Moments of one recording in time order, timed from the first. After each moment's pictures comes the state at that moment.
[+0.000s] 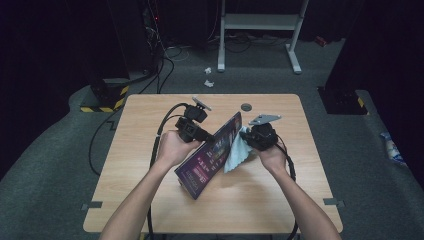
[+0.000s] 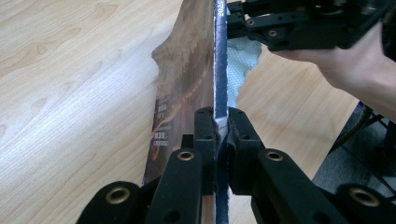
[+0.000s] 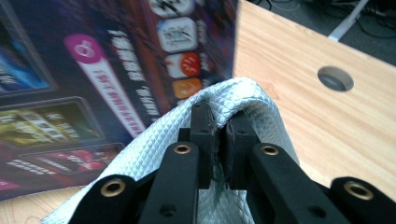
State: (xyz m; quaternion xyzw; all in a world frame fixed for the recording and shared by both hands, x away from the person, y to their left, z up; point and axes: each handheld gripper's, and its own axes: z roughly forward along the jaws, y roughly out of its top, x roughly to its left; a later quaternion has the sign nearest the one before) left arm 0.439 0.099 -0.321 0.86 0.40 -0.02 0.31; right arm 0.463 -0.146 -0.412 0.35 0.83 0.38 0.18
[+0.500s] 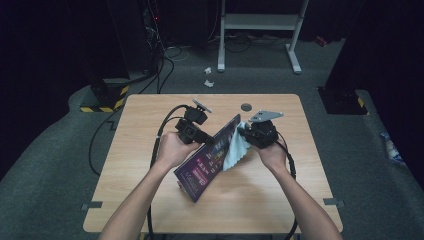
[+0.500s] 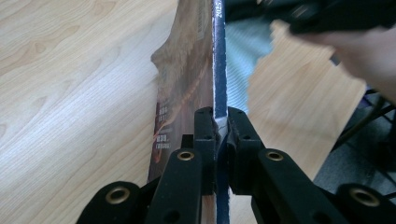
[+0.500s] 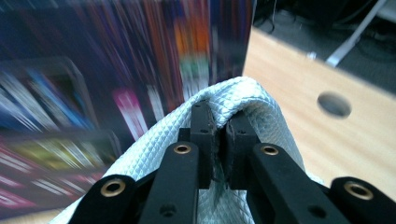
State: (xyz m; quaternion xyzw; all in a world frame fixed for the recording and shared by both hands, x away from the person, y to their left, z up) left arm 0.436 0.101 -0.322 0.86 0.40 -0.02 0.32; right arm 0.457 -0.141 -0.393 0.33 0.83 0.41 0.19
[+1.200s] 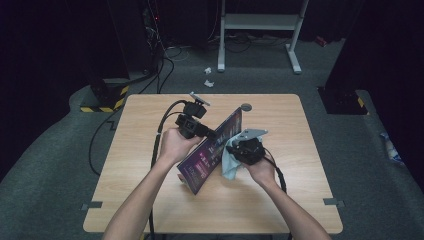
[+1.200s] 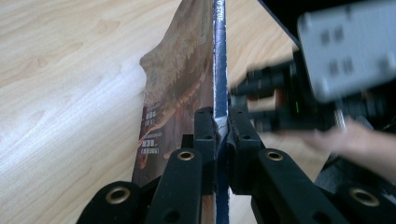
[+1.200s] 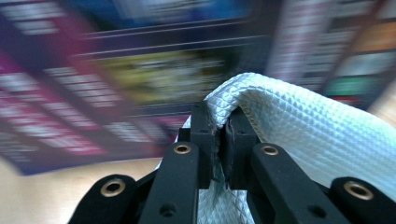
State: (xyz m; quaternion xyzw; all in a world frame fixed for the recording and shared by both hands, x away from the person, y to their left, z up) left arm 0.448 0.100 -0.319 0.83 0.42 -0.02 0.35; right arm 0.431 -0.111 -0.436 0.30 0.85 0.41 0.14
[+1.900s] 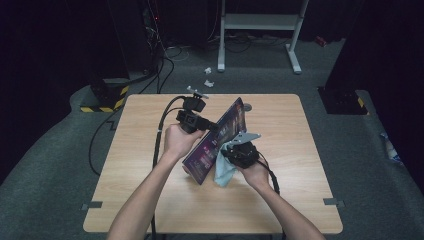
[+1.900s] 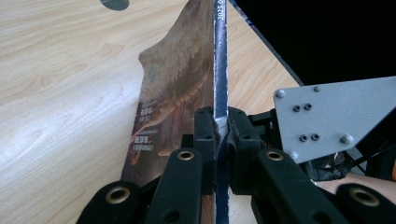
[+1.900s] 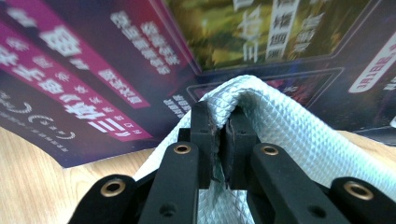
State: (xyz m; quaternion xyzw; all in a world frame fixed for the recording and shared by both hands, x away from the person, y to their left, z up) left arm 0.459 0.100 -0.313 0.81 0.44 -0.02 0.38; right arm 0.429 -0.098 -0.449 0.30 0.85 0.41 0.14
